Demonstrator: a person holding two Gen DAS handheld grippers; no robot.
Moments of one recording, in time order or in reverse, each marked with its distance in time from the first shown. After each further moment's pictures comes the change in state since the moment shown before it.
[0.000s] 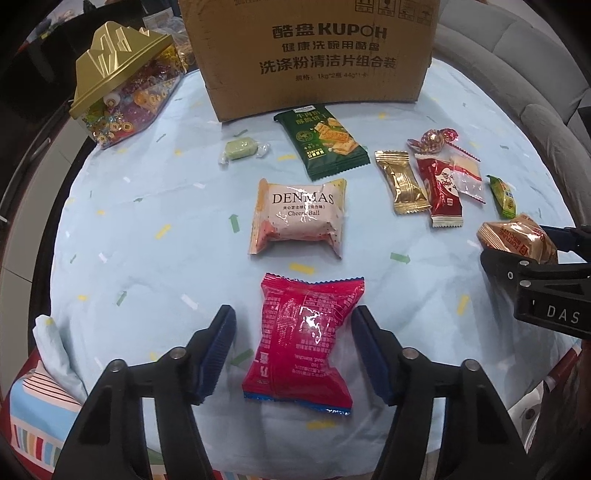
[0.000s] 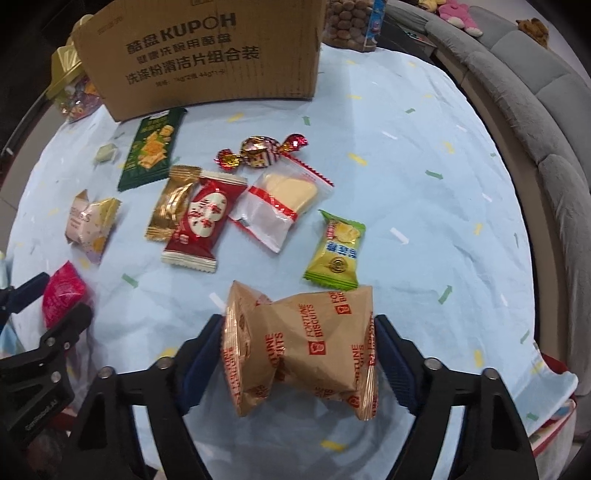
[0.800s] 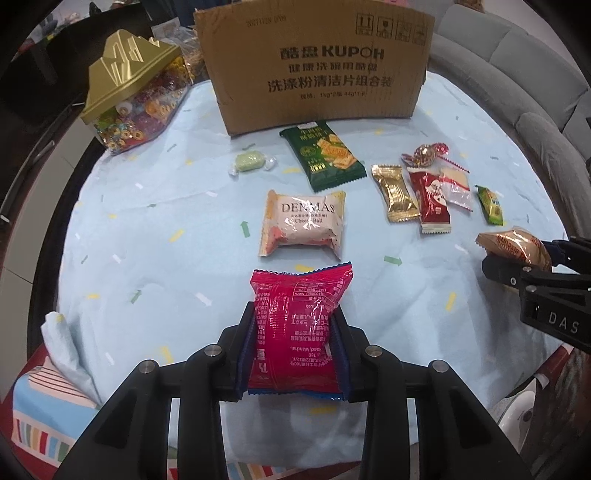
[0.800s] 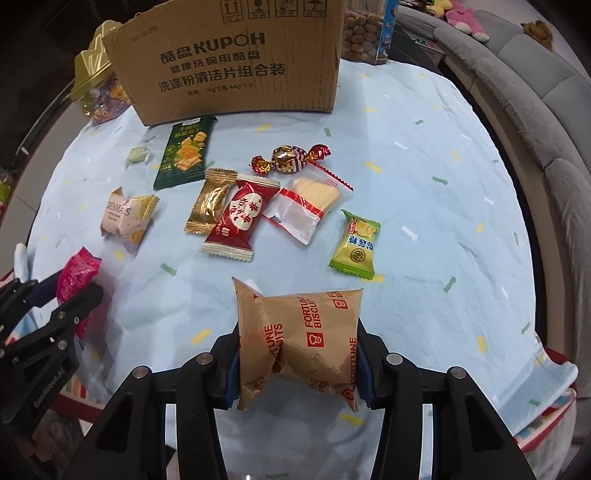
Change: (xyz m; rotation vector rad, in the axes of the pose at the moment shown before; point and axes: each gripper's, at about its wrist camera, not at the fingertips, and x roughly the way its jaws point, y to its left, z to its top) left arm -0.022 0.003 -0.005 -0.010 -0.046 -0.004; right arm -0.028 0.011 -0.014 -0.012 -0.028 0.044
